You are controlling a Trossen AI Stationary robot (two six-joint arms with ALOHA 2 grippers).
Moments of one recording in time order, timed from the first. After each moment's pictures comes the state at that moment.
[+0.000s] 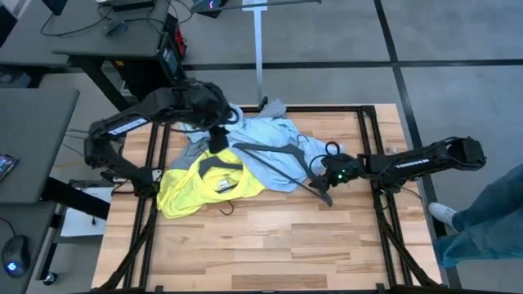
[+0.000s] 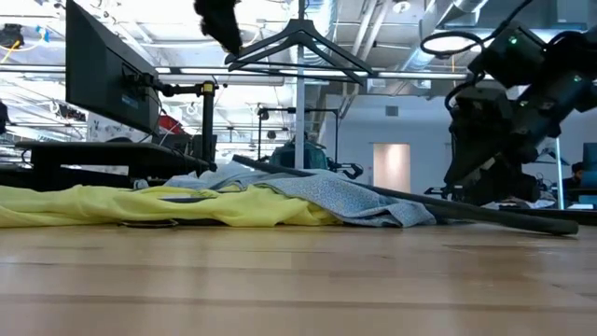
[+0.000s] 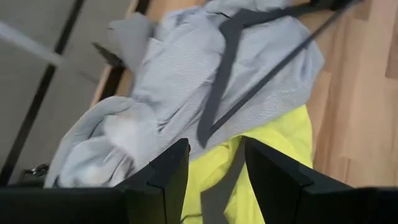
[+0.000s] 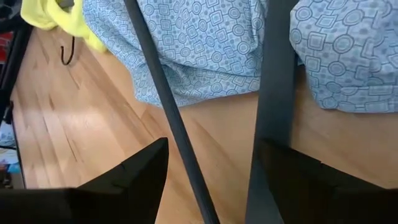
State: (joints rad) left arm 0.31 1.51 1.71 -1.16 -0.07 0.10; right arm -0.10 1.05 0.27 0.03 -0.05 0.92
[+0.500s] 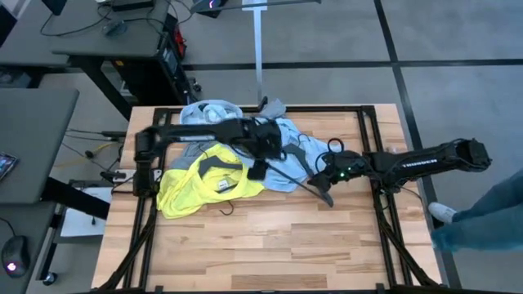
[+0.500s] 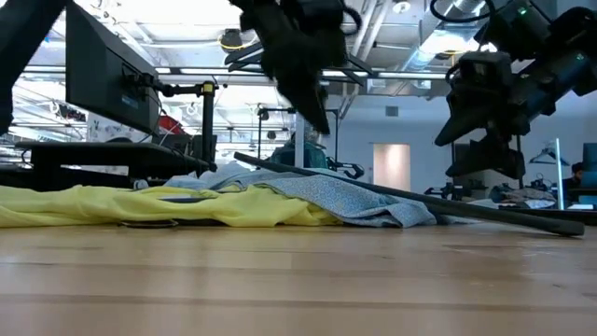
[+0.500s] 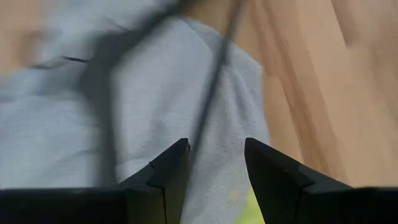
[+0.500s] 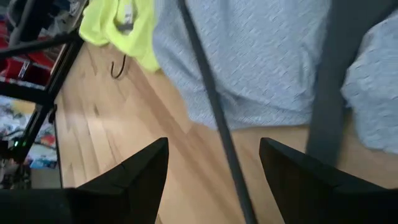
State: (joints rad) left arm 0.17 1.98 1.71 -0.82 0.15 0.42; right arm -0.05 0.94 0.31 0.02 -0.05 0.88
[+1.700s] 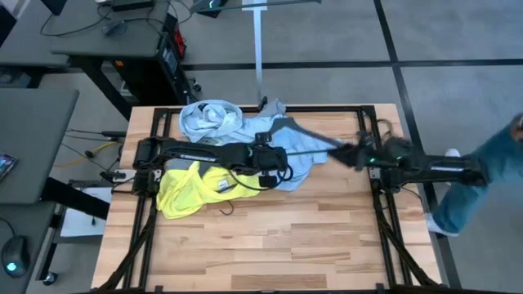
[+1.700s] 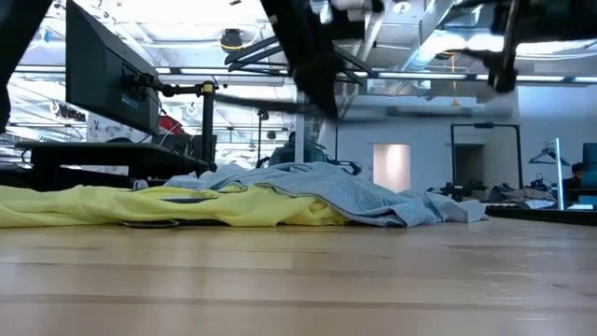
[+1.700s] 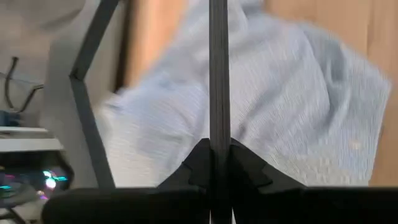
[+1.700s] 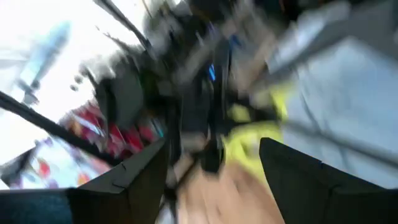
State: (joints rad) left arm -0.04 1.92 1.71 -0.71 -0.61 0.20; right arm -0.14 0.35 0.38 0.06 0.08 0.89
